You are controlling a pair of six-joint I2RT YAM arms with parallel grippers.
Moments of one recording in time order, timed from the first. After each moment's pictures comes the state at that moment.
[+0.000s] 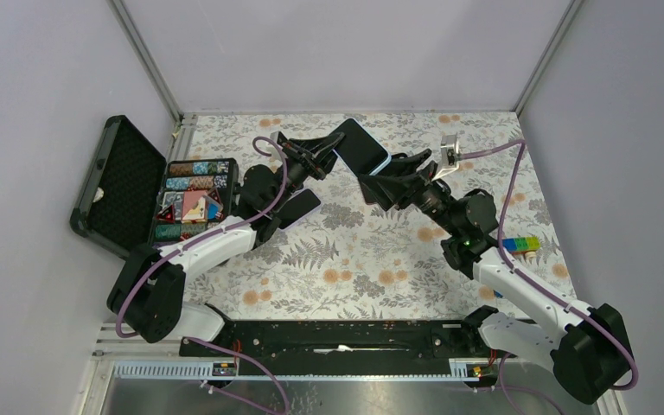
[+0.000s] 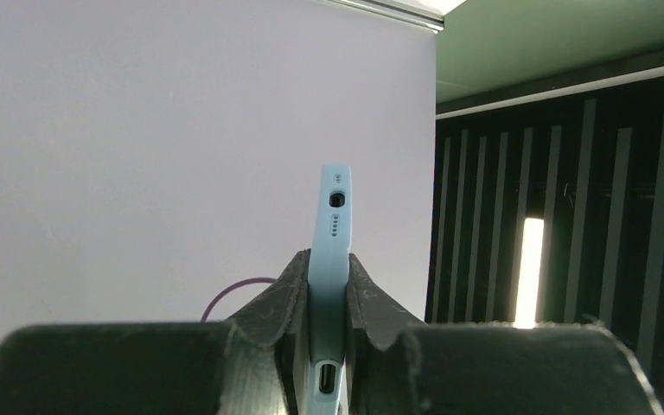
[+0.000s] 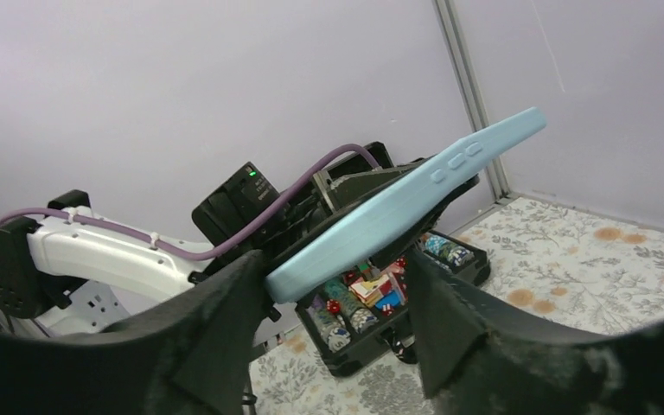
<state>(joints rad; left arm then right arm) -0.60 1.39 0.81 0.88 0.15 -1.98 0.58 1.03 0.64 0.88 -0.38 0.65</state>
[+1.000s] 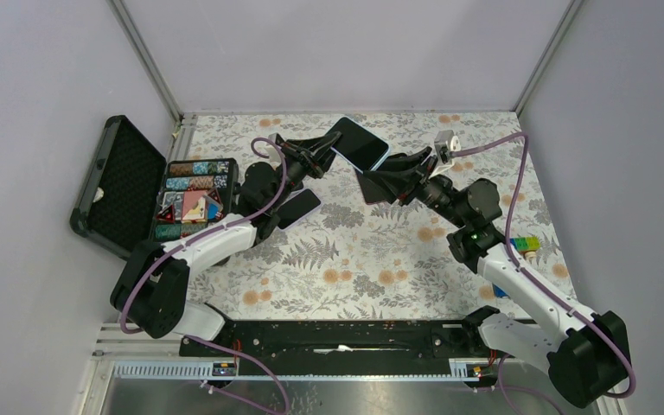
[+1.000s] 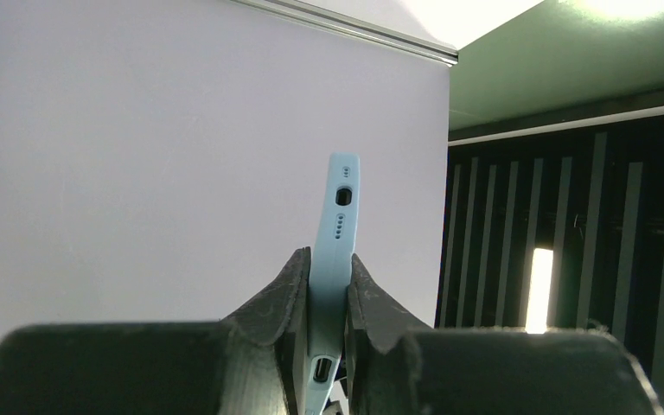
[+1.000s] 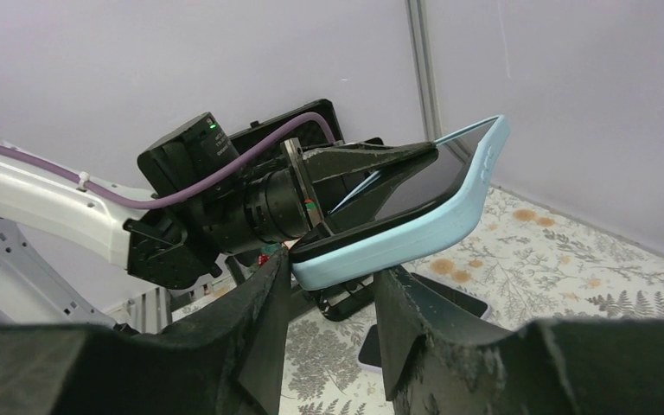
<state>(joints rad) -0.57 1.41 0.81 0.86 0.15 -1.99 0.49 1.03 0.69 0.70 -0.49 0.45</state>
